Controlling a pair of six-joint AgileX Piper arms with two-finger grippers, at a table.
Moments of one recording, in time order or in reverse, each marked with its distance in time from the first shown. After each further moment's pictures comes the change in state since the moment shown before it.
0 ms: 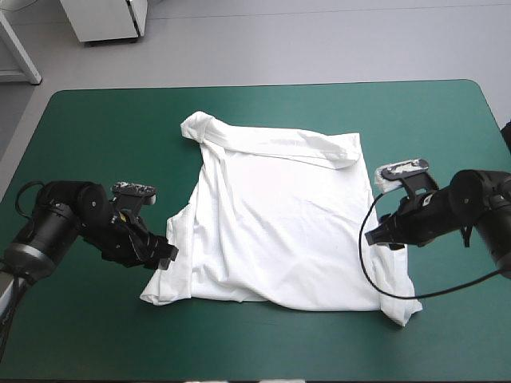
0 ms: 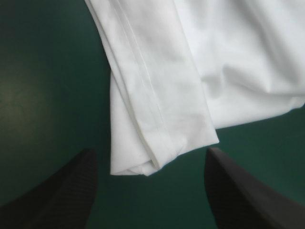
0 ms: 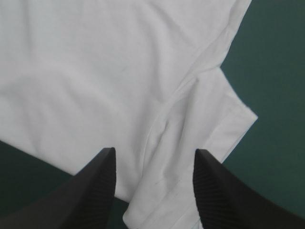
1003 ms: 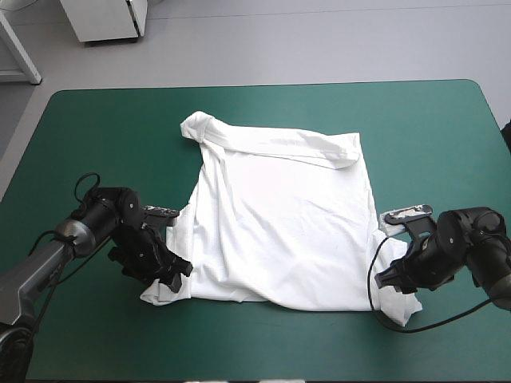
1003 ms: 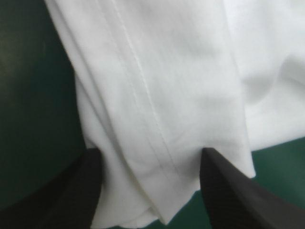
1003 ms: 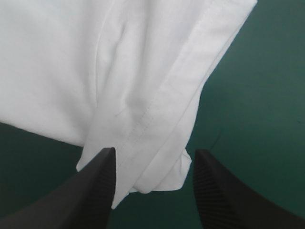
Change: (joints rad) left arm -0.023 0.226 0.094 -0.036 -0.071 0.056; right arm 0.044 -0.054 0.240 -0.171 -0.011 0.149
